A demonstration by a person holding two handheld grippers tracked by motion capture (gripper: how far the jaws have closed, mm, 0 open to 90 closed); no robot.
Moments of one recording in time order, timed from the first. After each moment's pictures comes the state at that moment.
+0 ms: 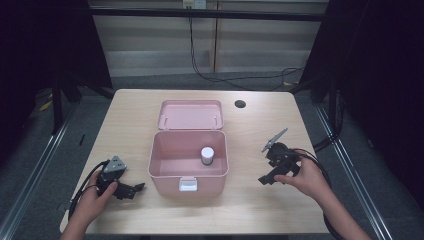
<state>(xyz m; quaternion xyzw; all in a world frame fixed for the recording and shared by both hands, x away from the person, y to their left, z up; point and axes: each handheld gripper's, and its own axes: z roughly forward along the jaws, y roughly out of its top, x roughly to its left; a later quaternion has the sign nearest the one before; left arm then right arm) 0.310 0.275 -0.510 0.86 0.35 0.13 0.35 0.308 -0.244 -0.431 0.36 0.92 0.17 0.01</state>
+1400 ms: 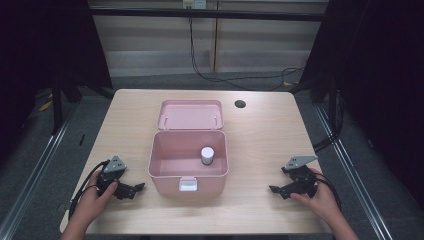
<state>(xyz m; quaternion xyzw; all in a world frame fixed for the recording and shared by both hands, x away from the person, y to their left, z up) 0.310 0.275 -0.510 0.86 0.35 0.13 0.35 0.271 -0.309 -0.505 0.37 0.86 0.33 0.13</state>
